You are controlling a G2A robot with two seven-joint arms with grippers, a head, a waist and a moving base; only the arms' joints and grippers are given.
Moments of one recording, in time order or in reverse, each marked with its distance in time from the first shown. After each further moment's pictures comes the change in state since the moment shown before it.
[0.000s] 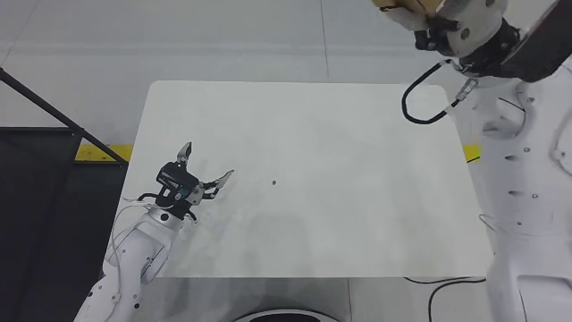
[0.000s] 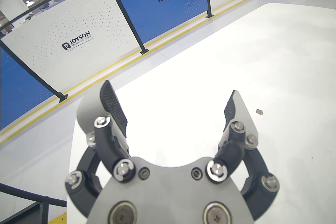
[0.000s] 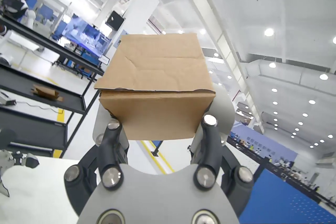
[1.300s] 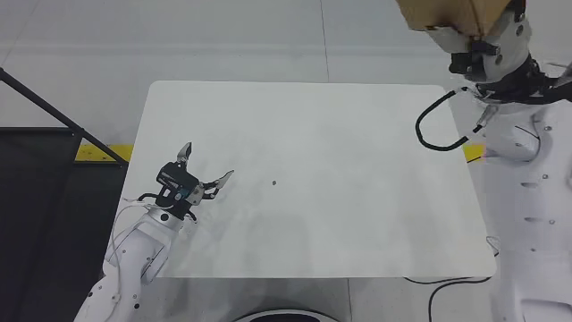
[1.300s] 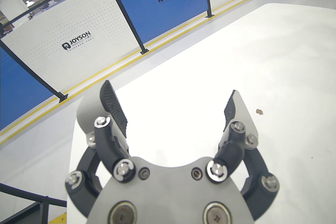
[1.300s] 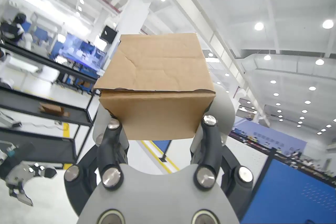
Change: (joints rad) left arm 0.000 0.000 0.000 0.000 0.000 0.000 0.000; right arm -0.119 0.034 0.056 -0.035 0.384 -0.031 0.082
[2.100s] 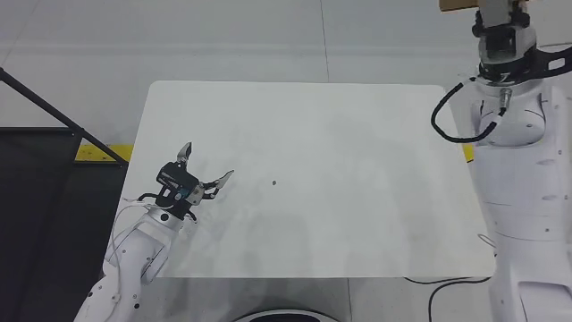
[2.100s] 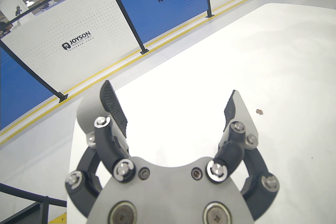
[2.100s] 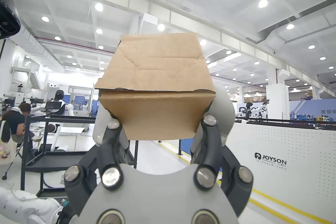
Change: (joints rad) left arm 0.000 0.000 0.000 0.000 0.000 0.000 0.000; right arm 0.073 -0.012 -0.047 0.154 0.464 -0.151 0.228
